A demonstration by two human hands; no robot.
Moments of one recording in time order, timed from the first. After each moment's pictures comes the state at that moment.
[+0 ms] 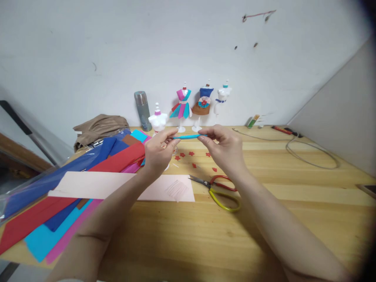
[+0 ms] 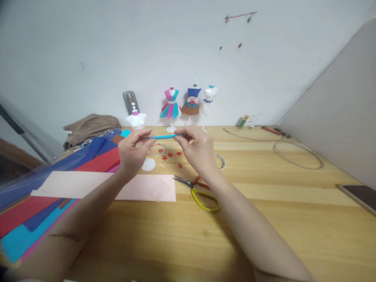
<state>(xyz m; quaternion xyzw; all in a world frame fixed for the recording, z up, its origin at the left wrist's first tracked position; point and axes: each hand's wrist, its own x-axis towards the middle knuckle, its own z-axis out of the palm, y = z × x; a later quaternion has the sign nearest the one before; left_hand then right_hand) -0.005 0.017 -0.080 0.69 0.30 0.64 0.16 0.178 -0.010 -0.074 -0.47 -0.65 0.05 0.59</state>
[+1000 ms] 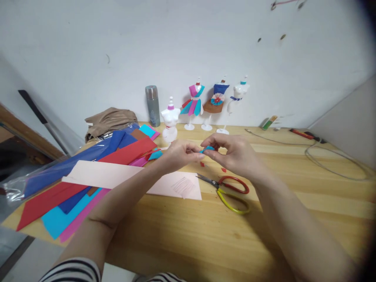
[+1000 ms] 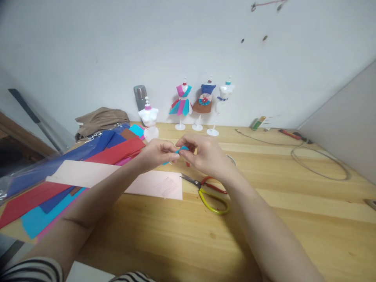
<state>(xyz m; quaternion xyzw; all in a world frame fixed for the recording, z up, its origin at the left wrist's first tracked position) -0.002 0.014 -0.084 0.75 0.32 0.32 0.49 0.179 -0.027 -0.059 -0.42 -0.79 0.16 0.41</state>
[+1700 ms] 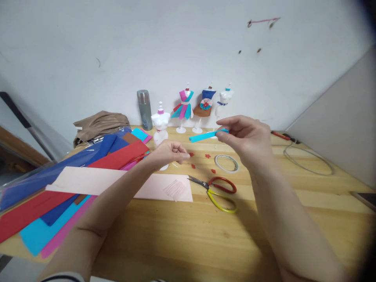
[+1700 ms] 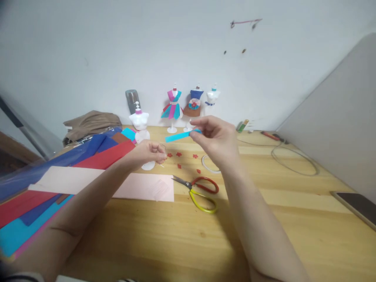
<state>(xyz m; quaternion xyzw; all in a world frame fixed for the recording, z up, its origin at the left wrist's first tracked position) -0.007 0.027 -0.080 0.64 0.34 0.31 0.61 0.206 -0.018 -0.045 -0.44 -0.62 0.20 0.62</state>
